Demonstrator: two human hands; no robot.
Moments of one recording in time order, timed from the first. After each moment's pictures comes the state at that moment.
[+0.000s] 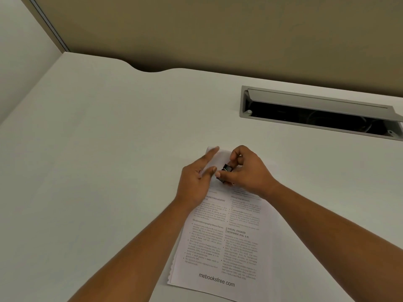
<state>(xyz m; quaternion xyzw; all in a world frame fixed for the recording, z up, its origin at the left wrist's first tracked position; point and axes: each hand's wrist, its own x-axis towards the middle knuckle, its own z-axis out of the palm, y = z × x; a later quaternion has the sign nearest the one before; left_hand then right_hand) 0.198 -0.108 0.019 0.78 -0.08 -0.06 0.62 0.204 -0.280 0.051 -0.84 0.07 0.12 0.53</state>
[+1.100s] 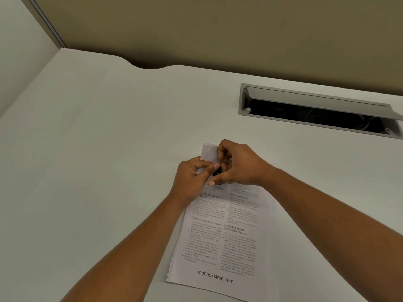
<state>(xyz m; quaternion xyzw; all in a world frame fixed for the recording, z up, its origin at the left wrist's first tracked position) 0.204 -0.101 0.016 0.73 -0.05 -0.10 0.67 0.220 -0.270 0.082 -0.90 -0.07 0.21 0.39</state>
